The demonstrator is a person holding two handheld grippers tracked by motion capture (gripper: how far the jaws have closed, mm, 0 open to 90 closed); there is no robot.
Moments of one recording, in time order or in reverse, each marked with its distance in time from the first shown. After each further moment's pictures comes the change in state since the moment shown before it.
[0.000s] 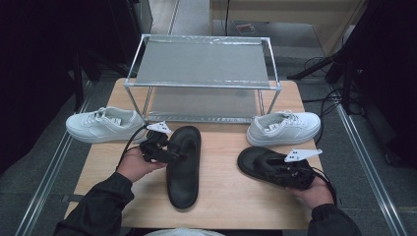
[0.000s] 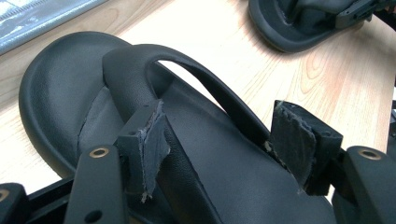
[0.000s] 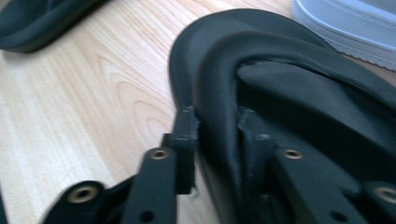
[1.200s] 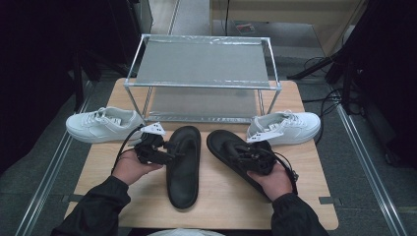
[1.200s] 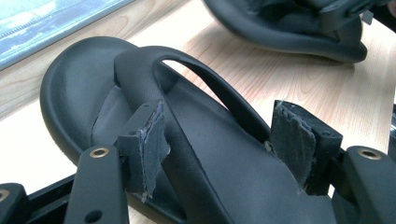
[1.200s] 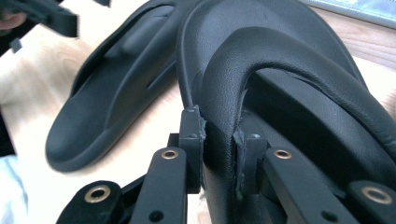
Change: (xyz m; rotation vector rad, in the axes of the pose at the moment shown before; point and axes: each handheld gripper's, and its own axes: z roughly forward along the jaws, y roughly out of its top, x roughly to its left) left arm -0.003 -0.008 -0.014 -0.042 0.027 0.011; right arm 0.060 0.090 0.054 -0.036 0.006 0.142
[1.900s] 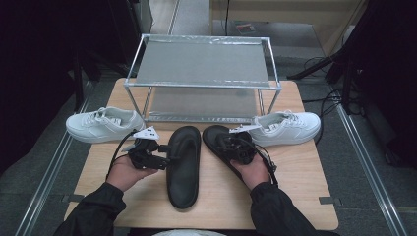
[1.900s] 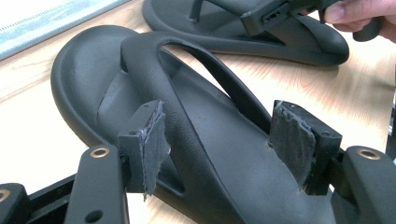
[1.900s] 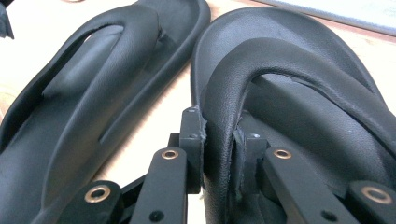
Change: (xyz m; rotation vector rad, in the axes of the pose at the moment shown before) left arm -0.004 -0.015 -0.011 -0.020 0.020 -0.017; right arm -0.003 0.022 0.059 -0.002 -0.099 0.060
